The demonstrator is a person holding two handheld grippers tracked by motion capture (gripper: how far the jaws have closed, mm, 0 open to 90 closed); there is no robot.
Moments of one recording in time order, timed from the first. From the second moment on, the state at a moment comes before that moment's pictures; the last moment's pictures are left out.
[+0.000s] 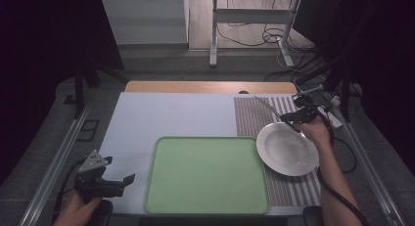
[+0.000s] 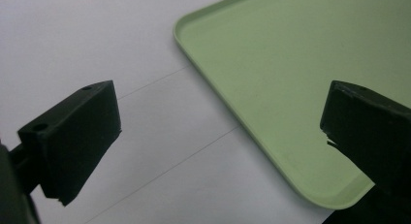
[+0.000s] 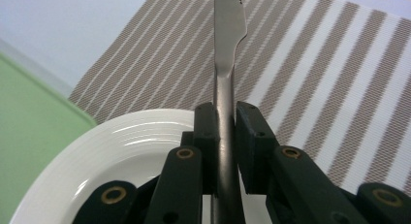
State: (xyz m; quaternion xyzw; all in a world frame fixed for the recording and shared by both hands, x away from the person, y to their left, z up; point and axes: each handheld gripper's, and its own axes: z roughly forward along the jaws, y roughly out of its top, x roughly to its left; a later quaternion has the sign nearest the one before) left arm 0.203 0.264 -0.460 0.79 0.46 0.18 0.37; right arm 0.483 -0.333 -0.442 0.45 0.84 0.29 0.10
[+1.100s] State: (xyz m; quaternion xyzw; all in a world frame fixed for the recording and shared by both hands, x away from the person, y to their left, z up) left arm 0.203 0.264 -0.460 0.79 0.46 0.18 0.37; right arm 0.398 -0.248 -0.448 0.37 0.88 0.29 0.06
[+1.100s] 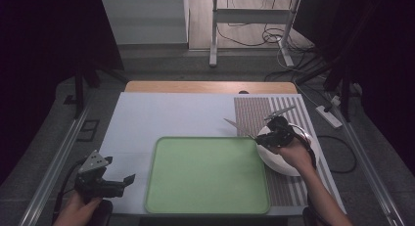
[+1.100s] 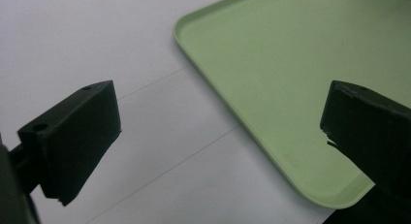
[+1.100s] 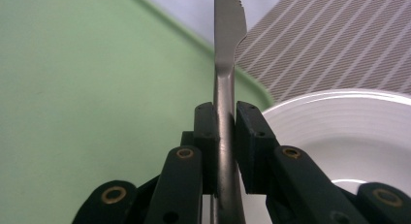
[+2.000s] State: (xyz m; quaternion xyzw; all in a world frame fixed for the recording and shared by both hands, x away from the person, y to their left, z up) left arm 0.203 0.263 -0.460 0.79 0.46 0.18 0.36; right arm 0.318 -0.190 -0.493 0.29 0.94 0.20 0.01
